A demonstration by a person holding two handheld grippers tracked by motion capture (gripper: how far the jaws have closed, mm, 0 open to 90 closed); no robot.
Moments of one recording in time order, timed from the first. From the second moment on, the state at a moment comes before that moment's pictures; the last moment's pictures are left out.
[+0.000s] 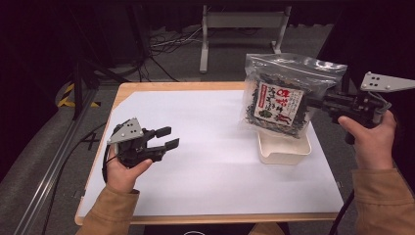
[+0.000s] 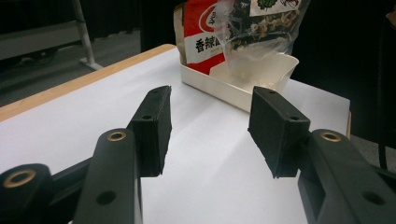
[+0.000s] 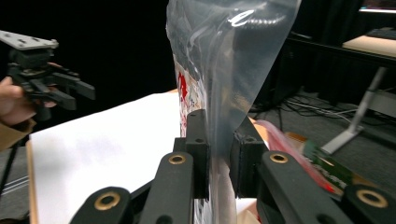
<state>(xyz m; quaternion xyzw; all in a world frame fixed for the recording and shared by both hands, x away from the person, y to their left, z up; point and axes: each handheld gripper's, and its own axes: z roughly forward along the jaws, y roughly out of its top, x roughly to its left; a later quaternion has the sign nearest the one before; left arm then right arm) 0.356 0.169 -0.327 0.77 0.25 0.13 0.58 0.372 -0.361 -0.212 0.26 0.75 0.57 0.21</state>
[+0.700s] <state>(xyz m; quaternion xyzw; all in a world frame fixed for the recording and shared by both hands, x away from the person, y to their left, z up) 0.357 0.174 -0.333 0.77 0.25 0.12 0.57 0.380 -0.390 -0.231 0.33 0.73 0.55 0.25</state>
